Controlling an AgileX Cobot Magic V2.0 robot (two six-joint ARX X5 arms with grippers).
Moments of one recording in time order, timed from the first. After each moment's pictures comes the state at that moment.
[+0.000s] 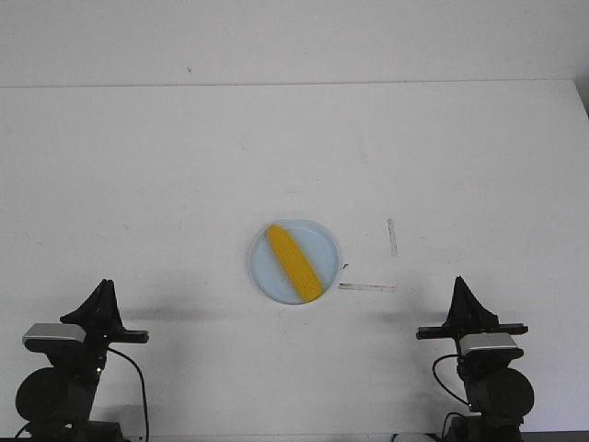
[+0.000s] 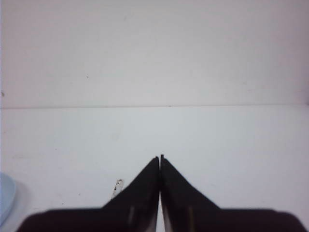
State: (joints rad) left arm -0.07 0.12 0.32 -0.09 -0.03 -0.04; right arm 0.02 0.00 0.01 0.07 -0.03 0.05
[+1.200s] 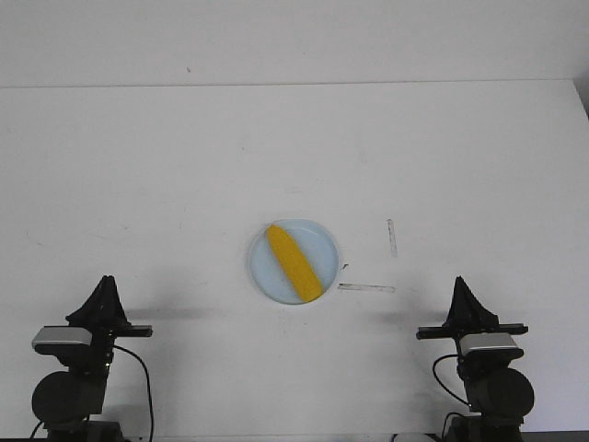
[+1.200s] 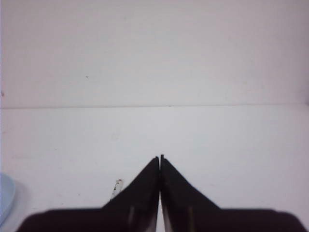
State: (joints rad) left arm -0.05 0.07 0.11 0.20 -0.05 -0.04; right arm 0.02 0.00 0.01 0.07 -0.03 0.05
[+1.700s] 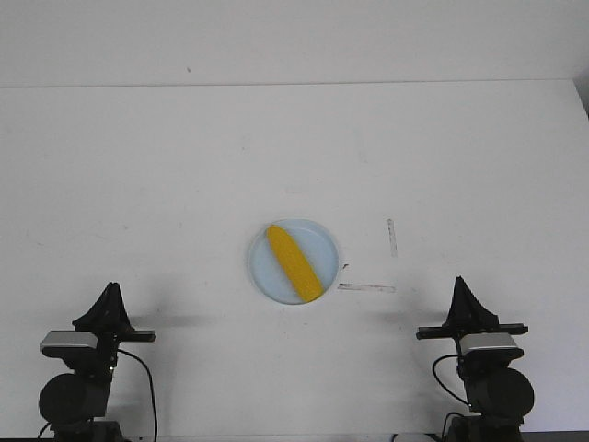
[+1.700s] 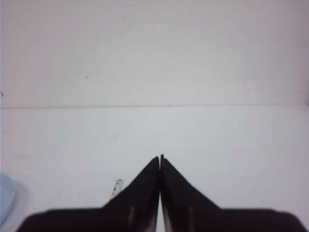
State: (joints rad) left arm -0.02 0.00 0.03 0.17 0.00 -0.04; right arm 0.02 0.00 0.01 0.07 -0.03 0.05
